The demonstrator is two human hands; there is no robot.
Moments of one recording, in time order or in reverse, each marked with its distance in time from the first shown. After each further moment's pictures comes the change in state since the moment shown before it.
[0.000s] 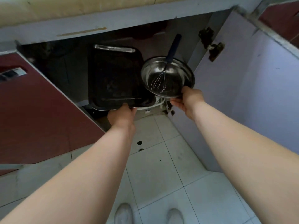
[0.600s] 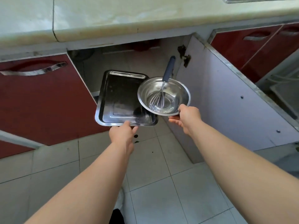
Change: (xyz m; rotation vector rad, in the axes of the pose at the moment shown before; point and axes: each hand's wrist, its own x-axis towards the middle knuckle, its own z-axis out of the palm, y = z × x) left_hand -0.170 -0.031 -0.087 0.238 0.013 -0.011; right_hand -0.137 0.022 -0.102 -0.130 0.025 -0.028
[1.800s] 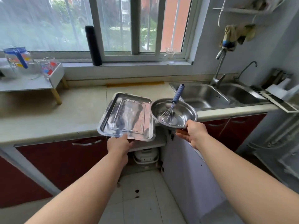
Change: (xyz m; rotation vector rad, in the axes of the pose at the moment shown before) left_hand -0.267 0.190 0.018 -0.127 -0.182 0.385; right_hand -0.228 -0.267 -0.086 0.174 -0.133 -0.214
